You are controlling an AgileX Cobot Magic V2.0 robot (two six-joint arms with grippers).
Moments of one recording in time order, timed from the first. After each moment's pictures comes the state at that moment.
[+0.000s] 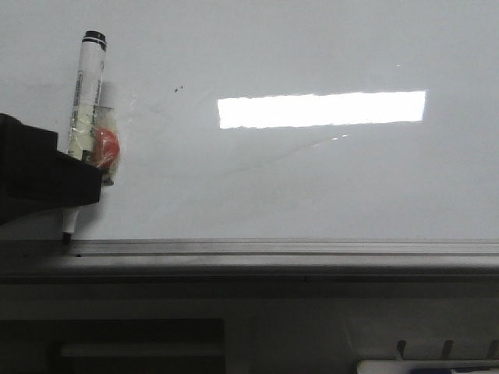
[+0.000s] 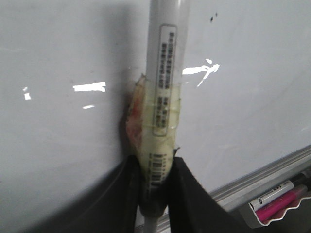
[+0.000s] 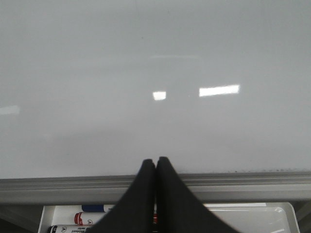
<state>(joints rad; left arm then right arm) -0.86 1.11 -0.32 -0.65 -0.29 0.21 0.04 0.41 -0.21 0.05 0.38 0.05</state>
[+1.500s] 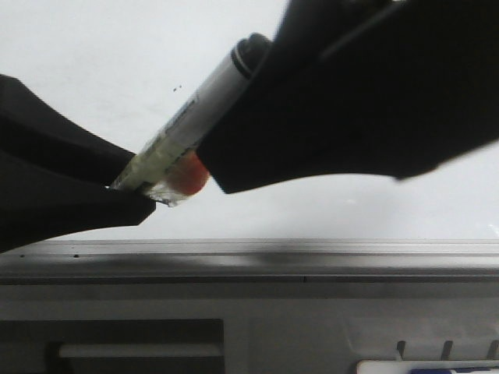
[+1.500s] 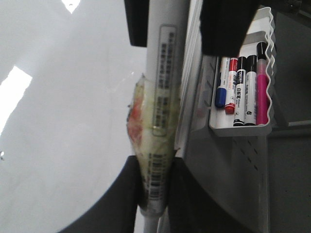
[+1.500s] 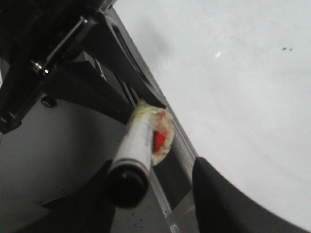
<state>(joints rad) -0.86 1.04 -0.32 0.53 -0.29 0.21 1.01 1.08 -0.70 0.04 0.27 -0.23</state>
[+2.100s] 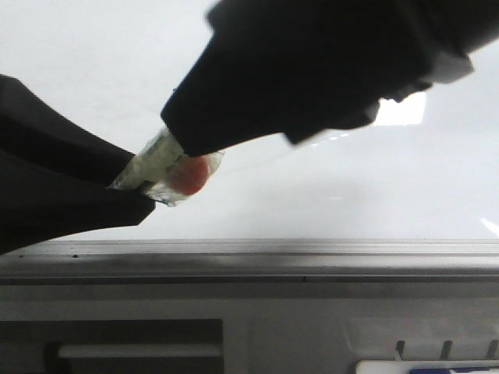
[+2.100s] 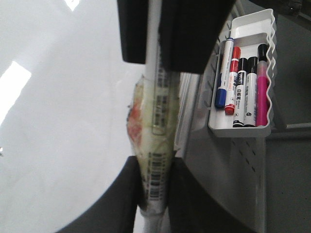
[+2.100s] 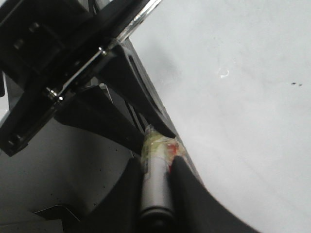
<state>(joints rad) -0.86 1.04 -0.32 0.50 -0.28 0.21 1.04 1.12 -0.74 0.01 0.24 -0.23</state>
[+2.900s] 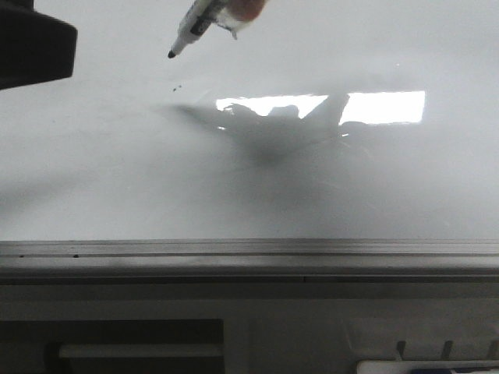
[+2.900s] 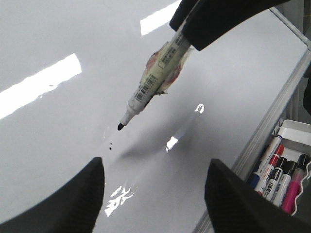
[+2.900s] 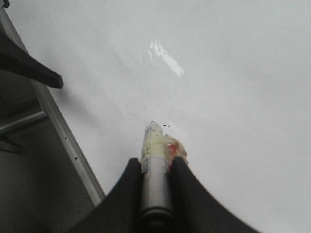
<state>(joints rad) -0.86 0.77 -0.32 0.04 -0.22 0.21 0.84 1.12 -1.02 -0.02 0.47 -0.22</state>
